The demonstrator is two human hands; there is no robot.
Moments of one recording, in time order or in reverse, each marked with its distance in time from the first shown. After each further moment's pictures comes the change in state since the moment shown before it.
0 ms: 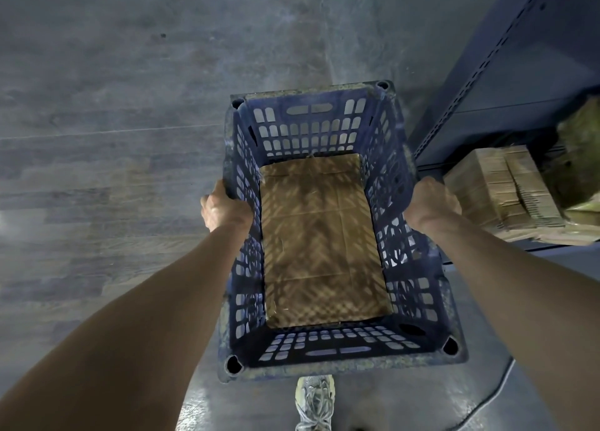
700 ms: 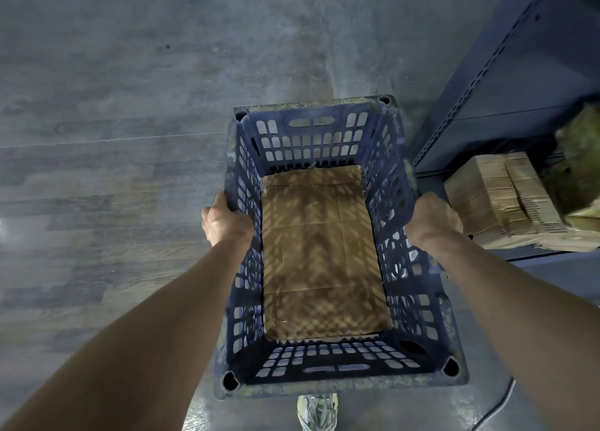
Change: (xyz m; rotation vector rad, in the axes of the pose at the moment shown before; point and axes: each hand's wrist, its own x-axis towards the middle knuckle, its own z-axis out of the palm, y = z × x) left_hand -0.005 -0.012 0.001 0.018 0.022 0.016; right_hand -0.012 0.007 0.009 0.014 -0.004 0.013
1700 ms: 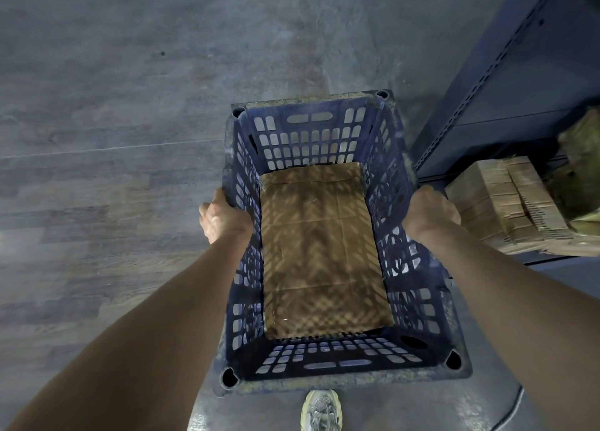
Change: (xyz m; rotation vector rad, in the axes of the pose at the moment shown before) left_hand 0.011 0.037 -0.005 0.092 -0.023 0.000; right_hand 0.026 -0.022 -0.009 -0.037 0.011 0.005
